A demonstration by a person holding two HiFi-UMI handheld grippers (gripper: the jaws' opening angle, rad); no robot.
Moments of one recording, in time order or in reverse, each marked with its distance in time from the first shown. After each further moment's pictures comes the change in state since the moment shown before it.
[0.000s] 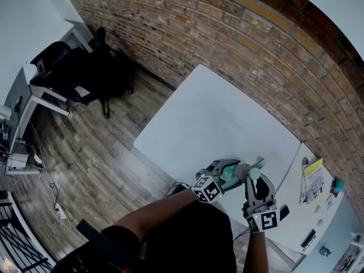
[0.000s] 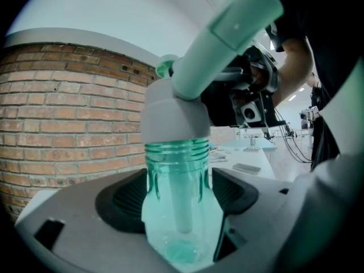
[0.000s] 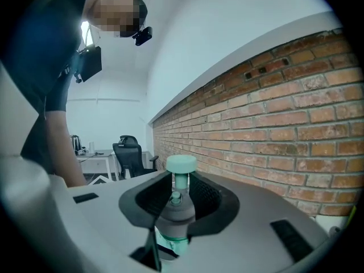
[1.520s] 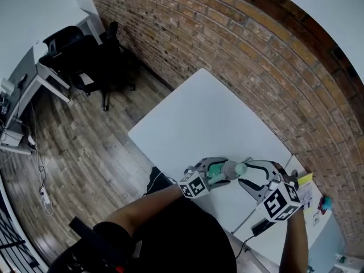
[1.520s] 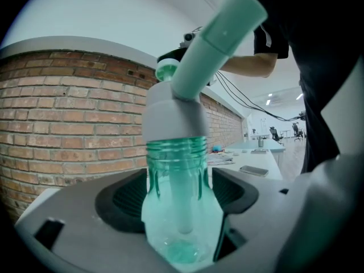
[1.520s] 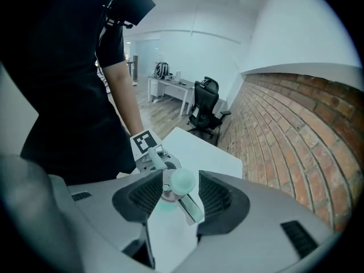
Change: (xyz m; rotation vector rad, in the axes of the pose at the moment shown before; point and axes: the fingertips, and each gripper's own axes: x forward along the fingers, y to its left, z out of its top) left arm 0.000 0.003 -0.001 -0.010 -0.030 0.081; right arm -0.009 0.012 0.022 -0.780 0.619 0.712
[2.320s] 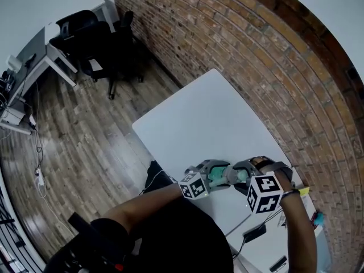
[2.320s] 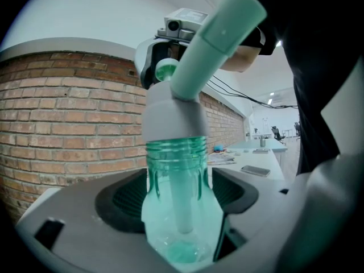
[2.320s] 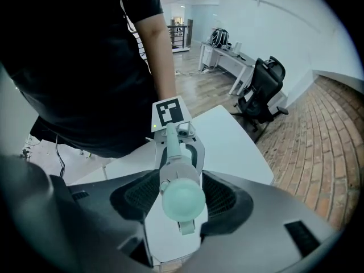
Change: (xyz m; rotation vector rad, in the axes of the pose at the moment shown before) left arm 0.001 0.002 0.001 0.000 0.002 0.019; right arm 0.051 0.022 -0.018 -0.425 0.291 0.366
